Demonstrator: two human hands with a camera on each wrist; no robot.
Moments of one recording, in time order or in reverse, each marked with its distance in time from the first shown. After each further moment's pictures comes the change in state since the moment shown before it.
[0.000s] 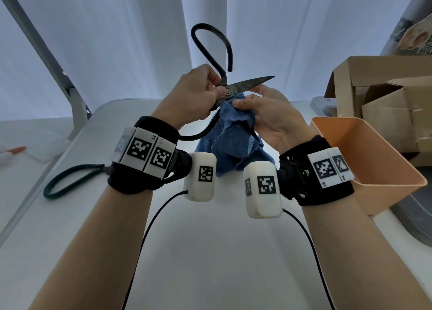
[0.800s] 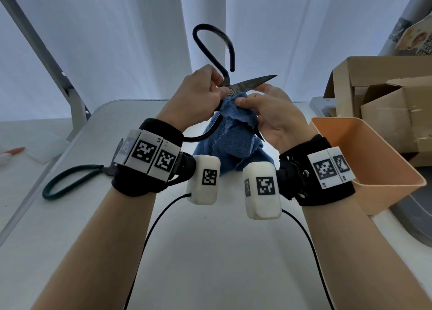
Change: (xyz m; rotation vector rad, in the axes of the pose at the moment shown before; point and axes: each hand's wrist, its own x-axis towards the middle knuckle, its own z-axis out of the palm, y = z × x) left_hand 0.003 0.000 0.007 0.002 0.022 0.011; right_hand 0.003 -0.002 -0.001 -0.022 0.086 -0.001
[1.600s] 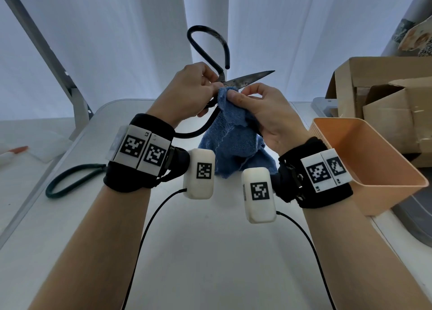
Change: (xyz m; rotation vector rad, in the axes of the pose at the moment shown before) left_hand -0.001 0.000 -0.016 -0.051 0.011 -0.056; right_hand -0.002 0.007 0.003 -0.207 -0.056 -0.106
